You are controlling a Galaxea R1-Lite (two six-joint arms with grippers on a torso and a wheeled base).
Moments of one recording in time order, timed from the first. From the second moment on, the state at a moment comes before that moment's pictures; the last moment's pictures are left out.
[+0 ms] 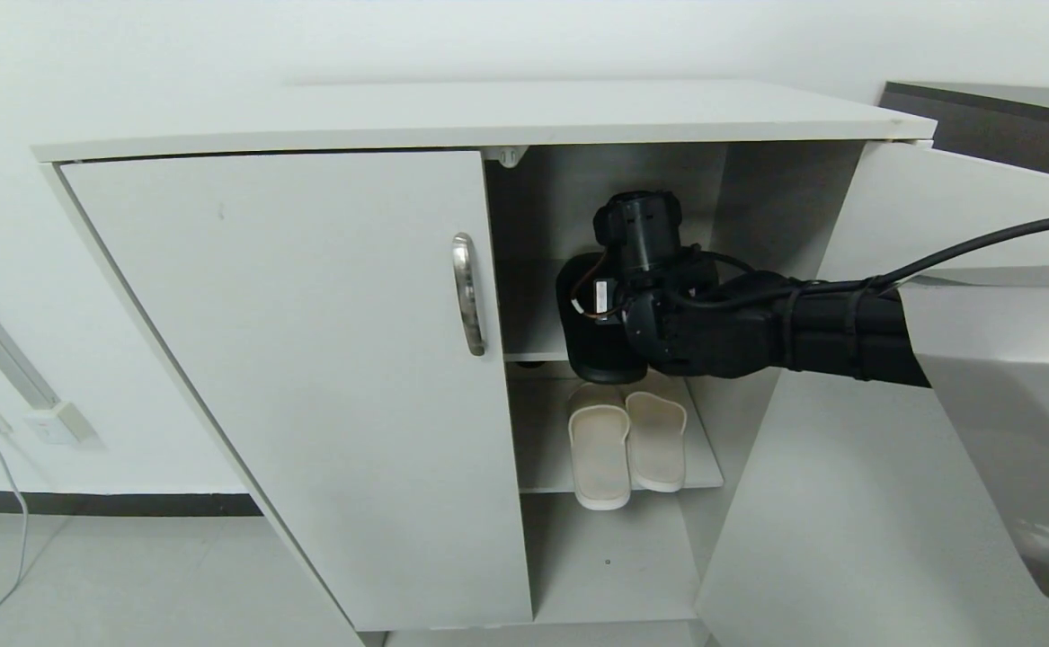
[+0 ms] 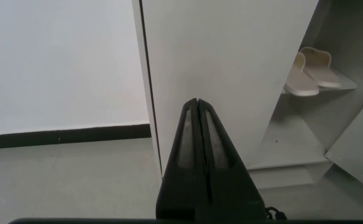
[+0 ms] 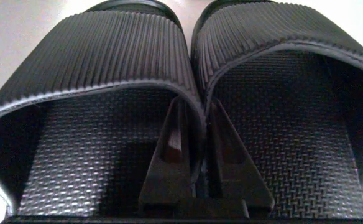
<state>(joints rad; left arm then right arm) 0.00 0.00 0.00 0.00 -0.03 0.01 0.69 2.27 -2.00 0.00 -0.73 0.17</state>
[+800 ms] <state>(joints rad) 0.00 0.00 0.00 0.00 -0.03 0.01 0.72 2.21 -1.93 0.00 -0.73 0.18</state>
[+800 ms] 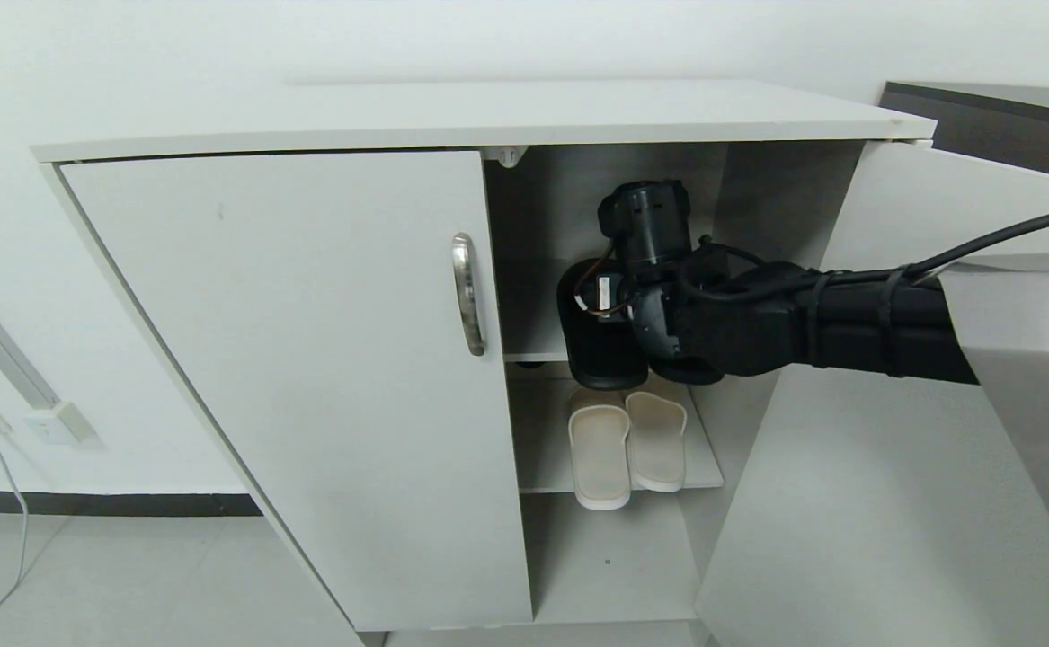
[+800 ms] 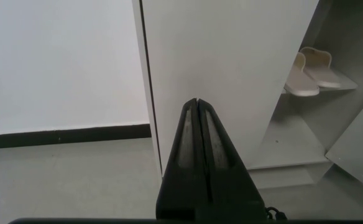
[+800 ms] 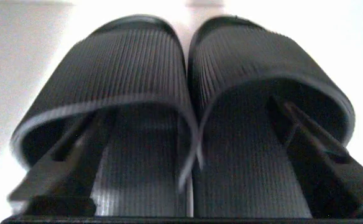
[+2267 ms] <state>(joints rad) 0.00 0.00 0.00 0.00 -0.03 0.01 1.00 1.63 -1.05 -0.30 -0.53 0.23</state>
